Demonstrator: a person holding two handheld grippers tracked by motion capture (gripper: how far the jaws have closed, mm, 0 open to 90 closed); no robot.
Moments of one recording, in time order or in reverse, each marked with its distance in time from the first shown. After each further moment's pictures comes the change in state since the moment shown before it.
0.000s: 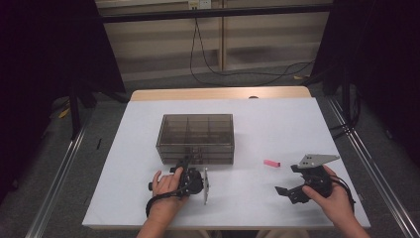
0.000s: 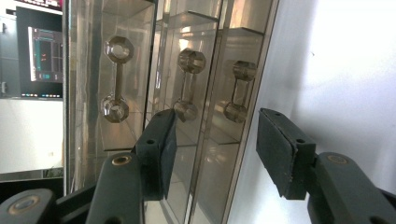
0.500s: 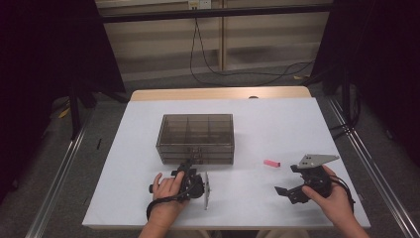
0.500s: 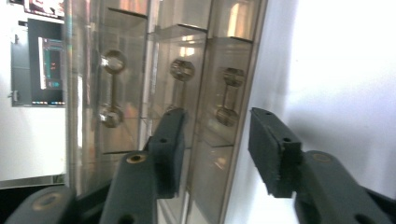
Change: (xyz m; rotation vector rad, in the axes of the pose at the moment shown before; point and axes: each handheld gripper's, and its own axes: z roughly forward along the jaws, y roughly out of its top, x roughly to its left) left arm -0.011 0.000 -0.005 -0.026 0.006 -0.012; right arm 0.001 0.000 0.001 0.002 -0.002 -0.004
